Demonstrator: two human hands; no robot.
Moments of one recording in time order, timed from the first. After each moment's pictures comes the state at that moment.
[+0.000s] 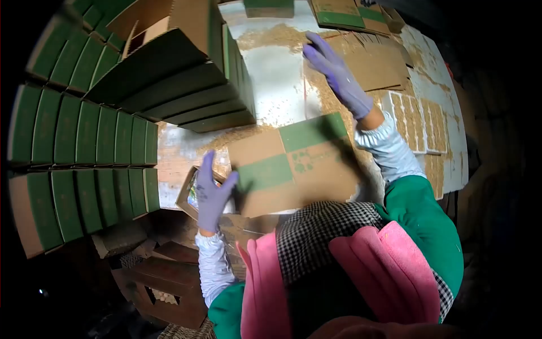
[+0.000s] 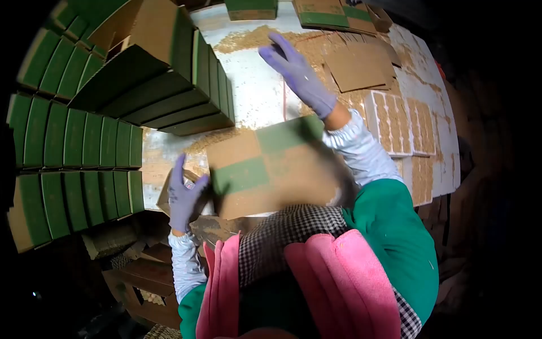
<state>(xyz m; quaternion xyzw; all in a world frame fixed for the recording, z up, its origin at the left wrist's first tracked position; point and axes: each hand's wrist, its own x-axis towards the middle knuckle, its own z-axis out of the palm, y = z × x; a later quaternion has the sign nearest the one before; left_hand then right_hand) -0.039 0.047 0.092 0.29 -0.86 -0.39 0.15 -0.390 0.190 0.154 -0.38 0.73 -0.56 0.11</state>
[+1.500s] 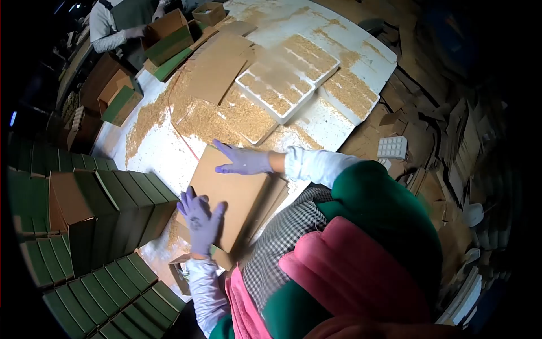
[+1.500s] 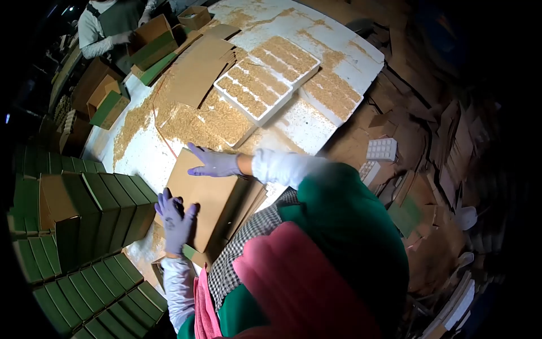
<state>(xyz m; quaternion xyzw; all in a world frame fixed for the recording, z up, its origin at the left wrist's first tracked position) -0.178 0.177 0.087 -0.04 -0.99 -0.17 0.02 -0.321 0.397 0.053 -0.29 0.80 -0.47 0.23</state>
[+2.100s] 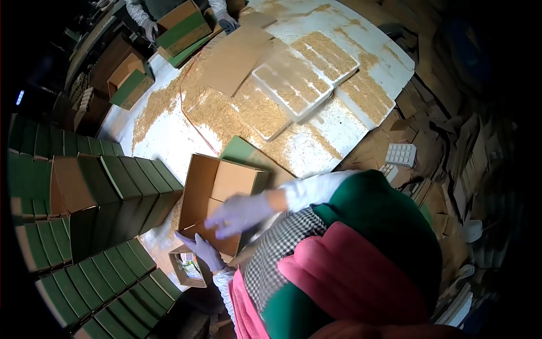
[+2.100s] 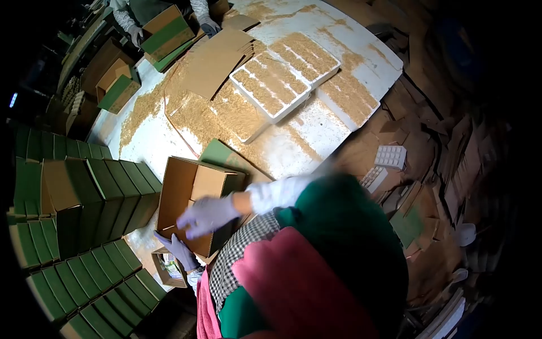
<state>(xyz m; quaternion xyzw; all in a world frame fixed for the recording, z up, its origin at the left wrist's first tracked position) -0.081 0.142 0.017 0.32 -0.81 -0.45 0.20 -0.245 0.343 0.098 -0.52 0.63 -0.44 0.39</state>
